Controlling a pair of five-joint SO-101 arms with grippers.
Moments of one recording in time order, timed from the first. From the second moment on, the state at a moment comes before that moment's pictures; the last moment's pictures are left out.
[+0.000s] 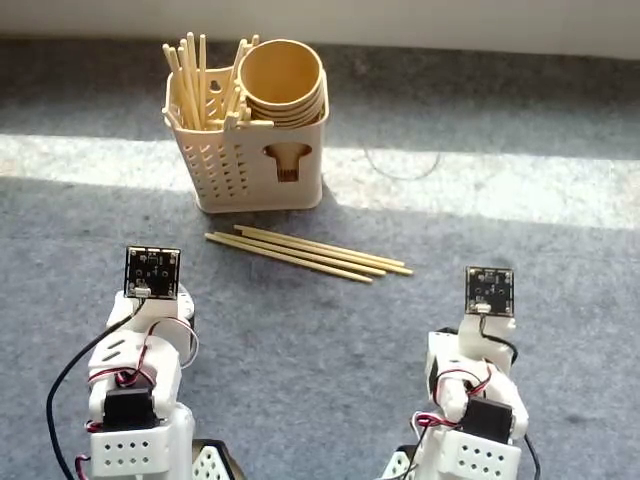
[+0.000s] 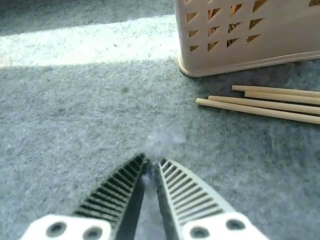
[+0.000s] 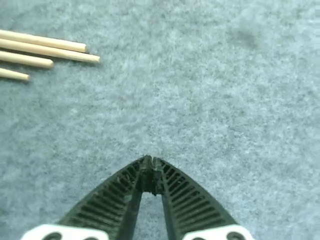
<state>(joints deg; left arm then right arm) -11.2 -104.3 95.9 53.7 -5.1 10.1 -102.5 95.9 65.6 12.7</state>
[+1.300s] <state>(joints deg) -26.3 -104.3 96.0 50.4 -5.1 -15.4 -71.7 55.4 72.0 25.1</state>
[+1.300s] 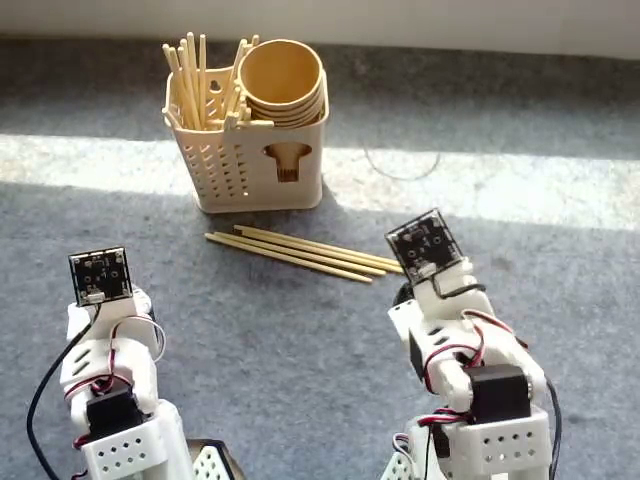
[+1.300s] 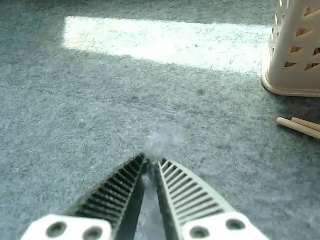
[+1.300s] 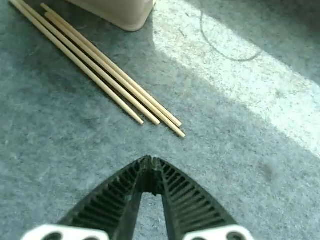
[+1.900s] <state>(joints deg) -30.0 -104.3 96.0 50.4 -5.1 -38.2 -31.2 39.3 64.7 29.7</state>
